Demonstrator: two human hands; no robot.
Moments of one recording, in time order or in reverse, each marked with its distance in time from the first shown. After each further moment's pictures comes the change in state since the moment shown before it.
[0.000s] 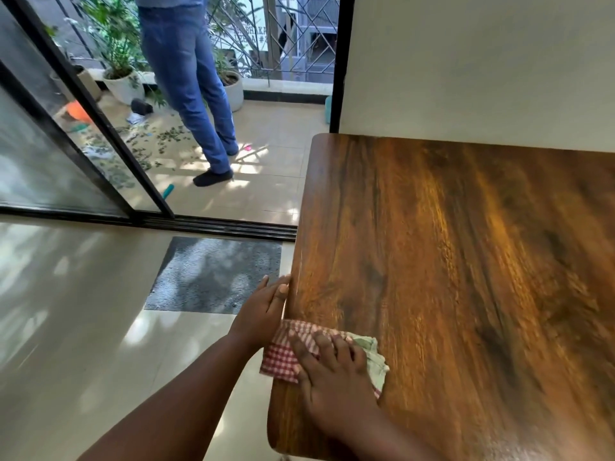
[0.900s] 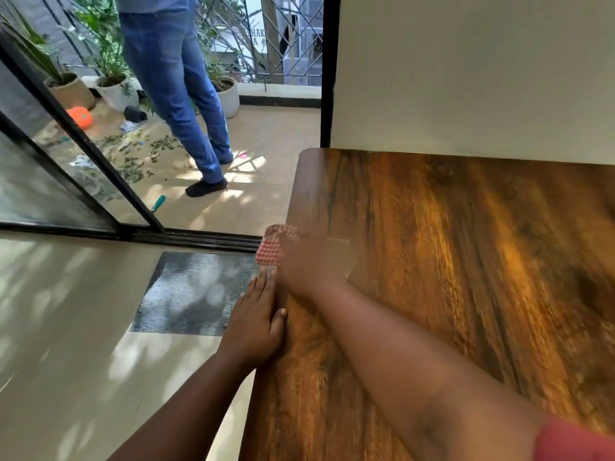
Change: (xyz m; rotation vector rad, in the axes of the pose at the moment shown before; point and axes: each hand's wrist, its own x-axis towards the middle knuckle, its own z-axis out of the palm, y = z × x) left_hand 0.078 0.019 0.015 0.432 0.031 0.092; right_hand 0.260 0.064 -0.066 0.013 -0.044 0.056
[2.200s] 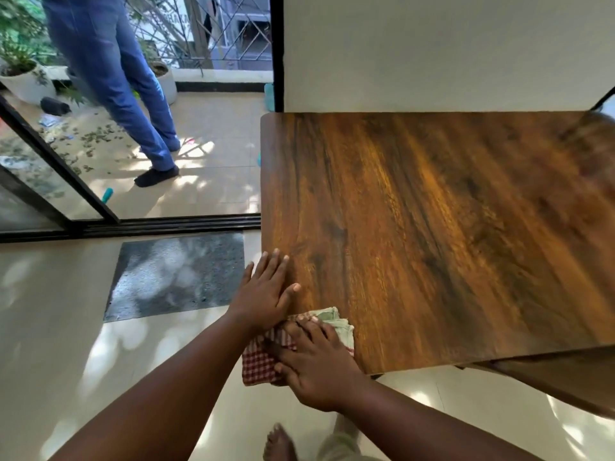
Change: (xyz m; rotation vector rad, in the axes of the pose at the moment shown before) left_hand -0.119 0.009 -0.007 0.219 -0.240 0.294; right_hand -0.319 -0.071 0.092 -0.060 0.009 -0.197
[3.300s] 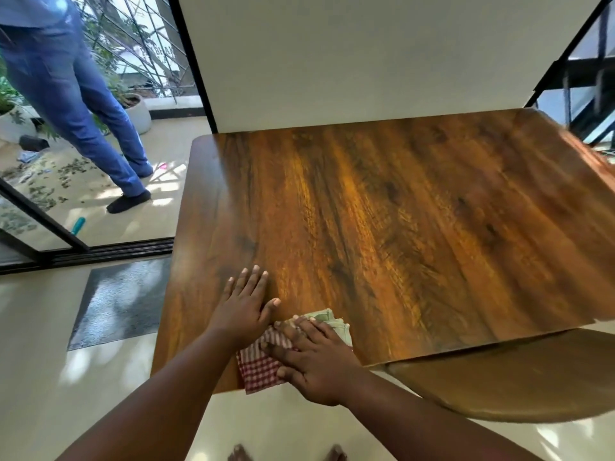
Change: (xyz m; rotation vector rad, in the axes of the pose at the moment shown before) left_hand 0.046 0.138 0.047 0.135 0.007 -0.024; right_hand -0.102 0.165 -0.002 0.022 0.051 -0.054
